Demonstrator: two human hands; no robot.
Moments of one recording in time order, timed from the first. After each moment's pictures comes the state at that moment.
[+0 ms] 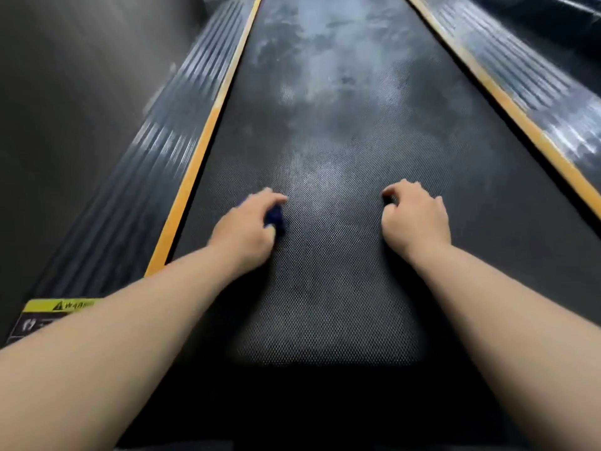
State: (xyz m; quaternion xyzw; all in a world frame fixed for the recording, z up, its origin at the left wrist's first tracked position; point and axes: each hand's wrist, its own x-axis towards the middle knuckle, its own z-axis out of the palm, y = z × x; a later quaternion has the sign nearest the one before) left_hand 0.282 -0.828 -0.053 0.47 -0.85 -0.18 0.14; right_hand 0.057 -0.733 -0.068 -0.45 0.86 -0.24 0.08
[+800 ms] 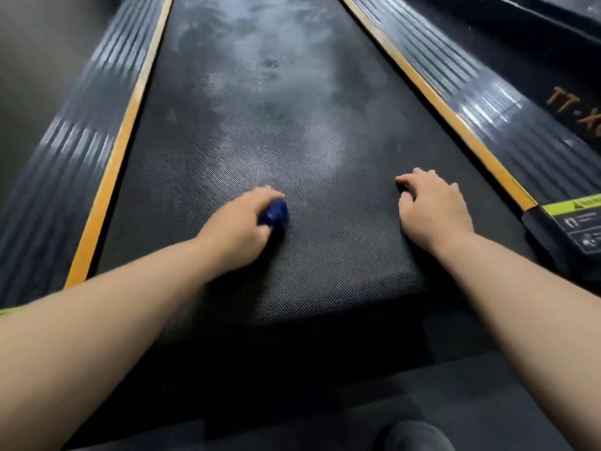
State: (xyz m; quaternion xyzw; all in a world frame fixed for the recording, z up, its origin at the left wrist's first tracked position) left_hand 0.230 -0.774 -0.064 0.33 -0.91 -0.21 0.12; right_hand -0.001 -0.616 -0.063 -0.40 0.90 -0.19 0.04
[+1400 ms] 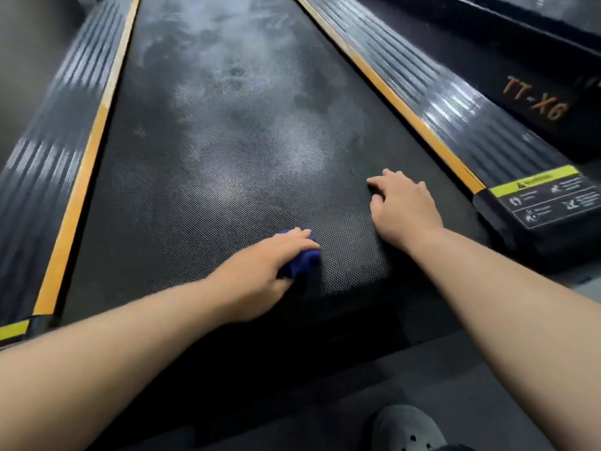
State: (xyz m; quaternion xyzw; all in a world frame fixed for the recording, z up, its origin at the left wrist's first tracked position) left_hand 0.224 -0.702 -0.065 0.10 -0.96 -0.26 0.05; right_hand -0.001 -0.594 -0.061 -0.40 0.90 -0.17 0.05
